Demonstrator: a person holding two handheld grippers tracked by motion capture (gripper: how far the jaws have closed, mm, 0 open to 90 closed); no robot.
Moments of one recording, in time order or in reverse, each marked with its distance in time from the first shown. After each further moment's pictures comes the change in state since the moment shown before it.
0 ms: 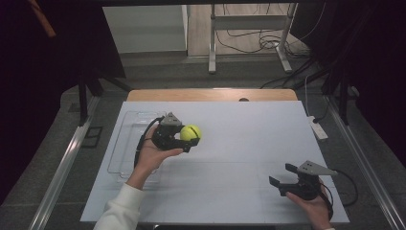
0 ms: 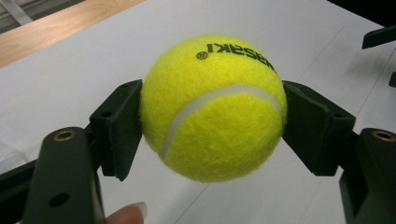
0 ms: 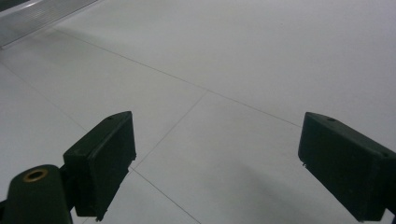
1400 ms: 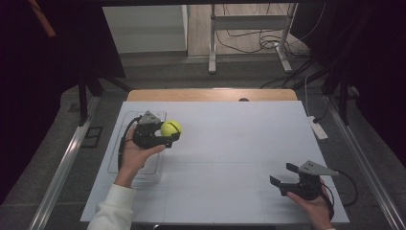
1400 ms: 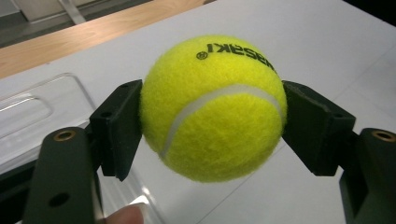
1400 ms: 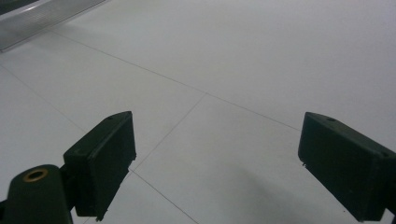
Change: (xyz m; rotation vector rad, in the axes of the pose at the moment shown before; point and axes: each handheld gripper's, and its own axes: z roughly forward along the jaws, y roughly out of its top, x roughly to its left) left arm 0.035 -0.023 -0.031 -0.053 0.141 -0.093; right arm -0.001 0.001 -0.002 -0.012 -0.005 -0.001
